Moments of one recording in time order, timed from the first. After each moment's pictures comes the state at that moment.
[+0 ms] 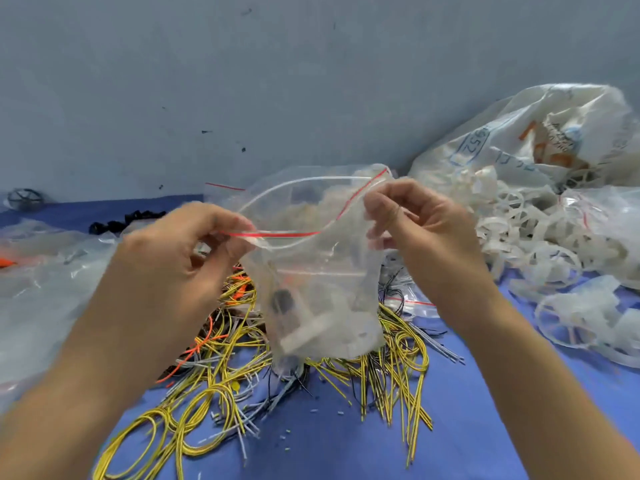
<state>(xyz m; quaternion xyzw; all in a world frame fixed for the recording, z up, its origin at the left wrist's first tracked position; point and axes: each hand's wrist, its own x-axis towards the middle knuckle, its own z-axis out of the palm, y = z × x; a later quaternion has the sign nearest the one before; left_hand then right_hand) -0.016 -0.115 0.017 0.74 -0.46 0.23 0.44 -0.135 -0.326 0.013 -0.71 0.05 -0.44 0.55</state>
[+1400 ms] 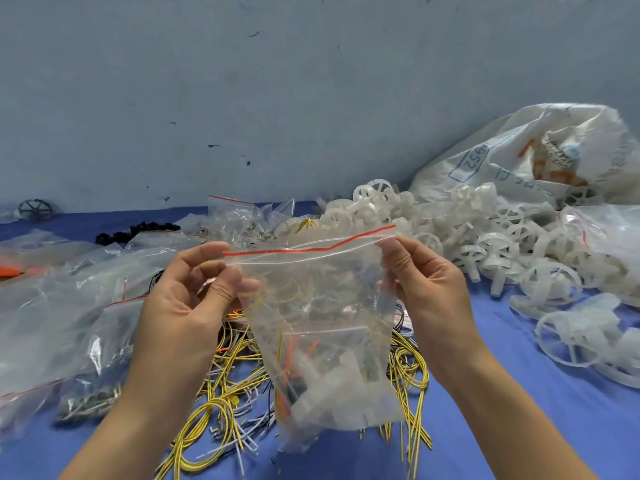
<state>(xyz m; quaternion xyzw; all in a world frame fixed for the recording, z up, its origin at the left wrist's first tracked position) -0.021 -0.125 -0.023 0.56 -0.32 -0.02 0.76 -0.145 -0.319 -0.021 -0.60 0.11 -0.43 0.66</state>
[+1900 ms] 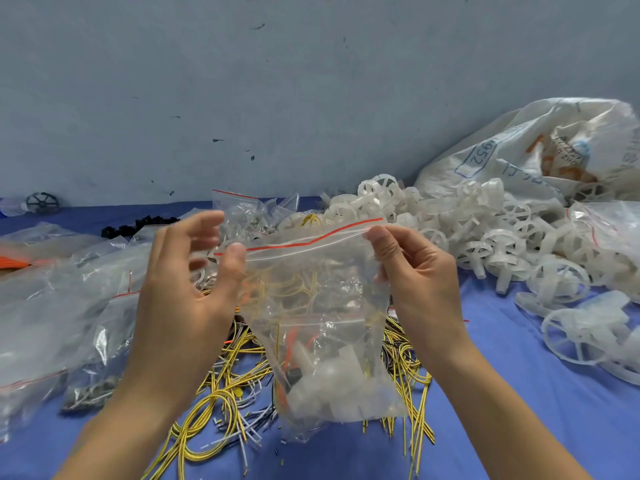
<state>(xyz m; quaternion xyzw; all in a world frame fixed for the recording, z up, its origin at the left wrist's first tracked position) -0.023 -0.122 -0.011 0.71 -0.36 0.21 0.57 -0.134 -0.313 -0.021 -0.66 0.09 -0.48 0.57</state>
